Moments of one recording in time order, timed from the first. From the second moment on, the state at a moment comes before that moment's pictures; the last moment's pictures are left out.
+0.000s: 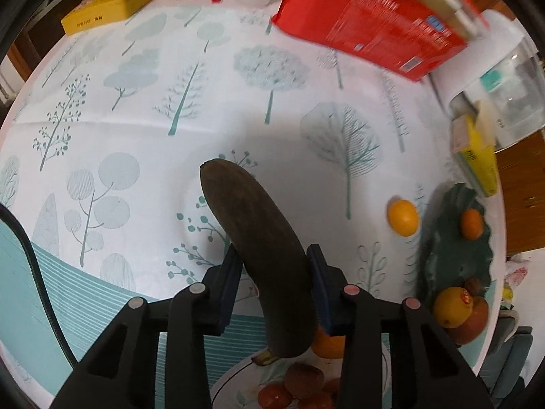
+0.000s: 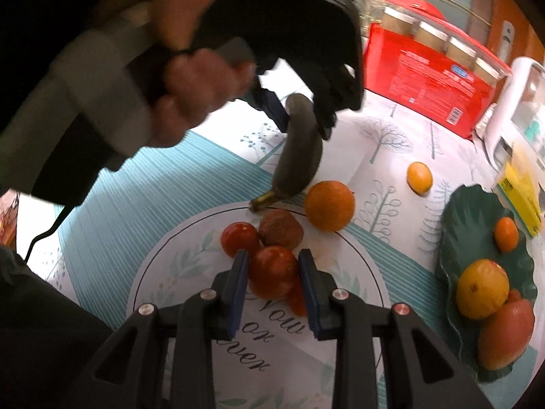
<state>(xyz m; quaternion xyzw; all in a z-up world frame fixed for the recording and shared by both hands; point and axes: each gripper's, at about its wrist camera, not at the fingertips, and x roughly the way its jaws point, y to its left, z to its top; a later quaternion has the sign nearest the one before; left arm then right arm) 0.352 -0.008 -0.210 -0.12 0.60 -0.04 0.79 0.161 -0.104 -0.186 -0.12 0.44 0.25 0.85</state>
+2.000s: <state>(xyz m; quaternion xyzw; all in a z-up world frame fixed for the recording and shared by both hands) 0.232 -0.164 -0.047 -0.11 0.38 -0.23 0.89 0.114 -0.355 -0.112 0.03 0.37 0.08 0.93</state>
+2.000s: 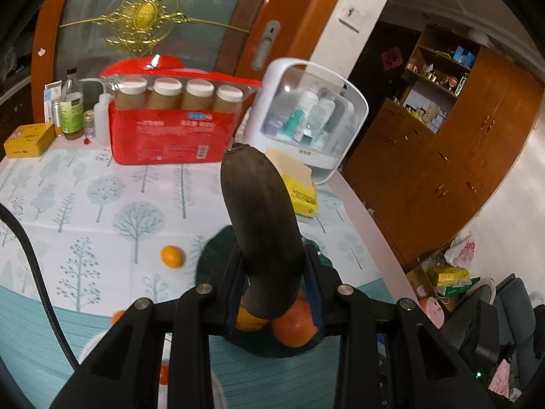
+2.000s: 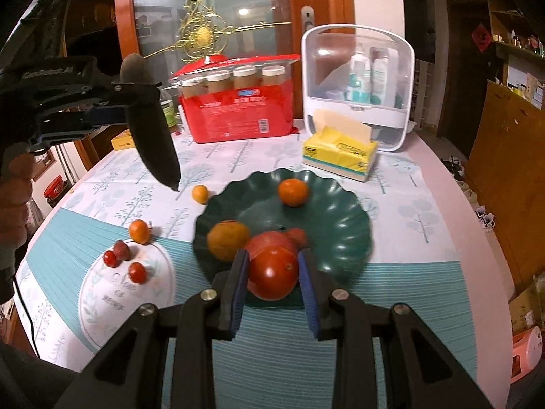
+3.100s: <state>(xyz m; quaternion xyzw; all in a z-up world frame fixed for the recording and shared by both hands) 0.283 -0.247 -0.114 -0.07 0.49 -0.19 0.85 0.165 -0.401 -0.175 0.06 0.42 0.12 0.90</state>
